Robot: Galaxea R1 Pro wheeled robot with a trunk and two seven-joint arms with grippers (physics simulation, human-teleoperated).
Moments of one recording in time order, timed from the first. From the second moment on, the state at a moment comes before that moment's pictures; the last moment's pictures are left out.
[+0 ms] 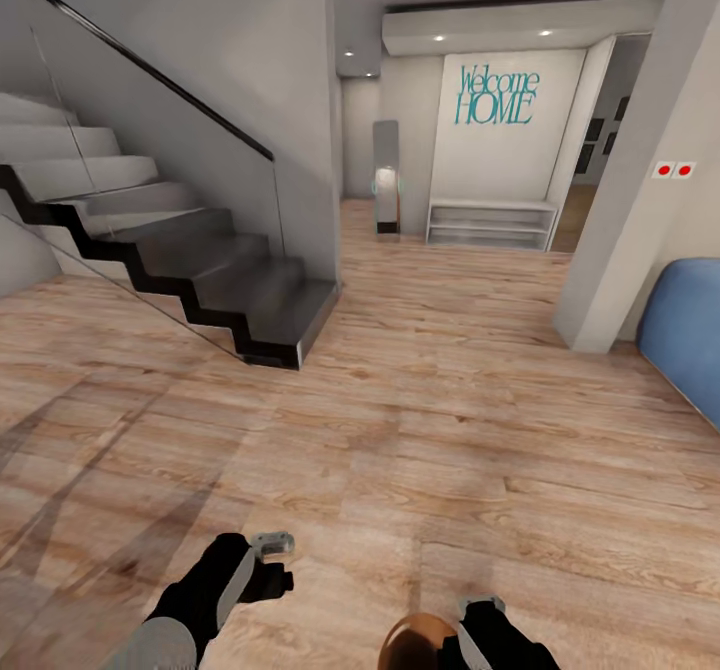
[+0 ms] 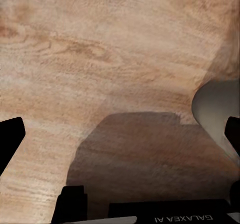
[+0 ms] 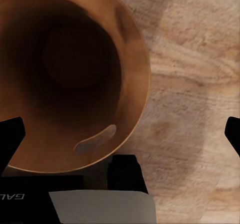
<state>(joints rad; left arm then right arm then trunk) -0.56 -0.07 0.02 -0.54 0.07 0.73 0.04 -0.49 0.10 0.04 -0.33 0.01 0.55 -0.18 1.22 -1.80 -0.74</state>
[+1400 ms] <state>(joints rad) -0.72 -0.09 0.01 -0.70 0.06 0.89 0.02 -0.52 0.07 0.03 -0.30 0.00 0.54 -0.19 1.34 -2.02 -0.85</state>
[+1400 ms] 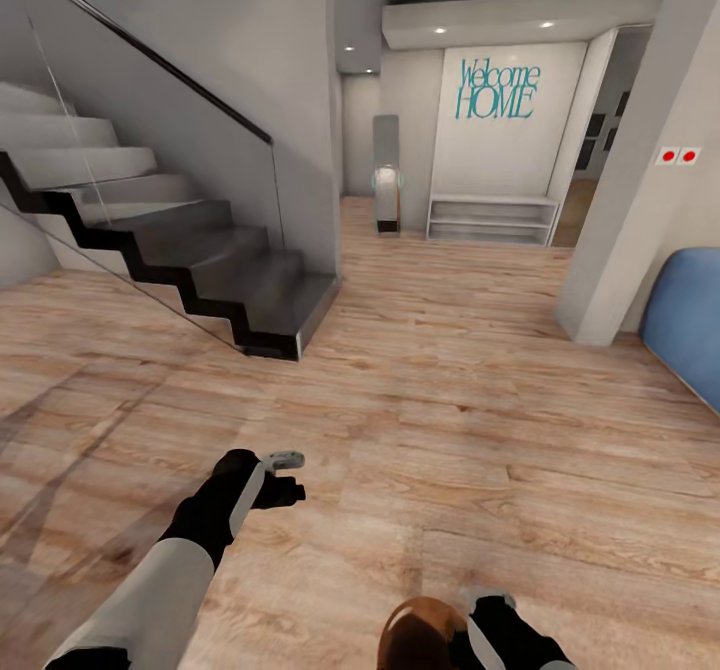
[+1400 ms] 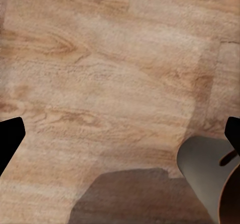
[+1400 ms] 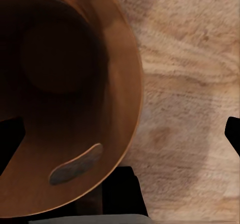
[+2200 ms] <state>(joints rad) -0.72 -0.09 0.01 -0.70 0.06 0.89 0.02 -0.52 0.07 0.02 -0.30 0.00 0.54 -0.19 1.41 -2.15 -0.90</state>
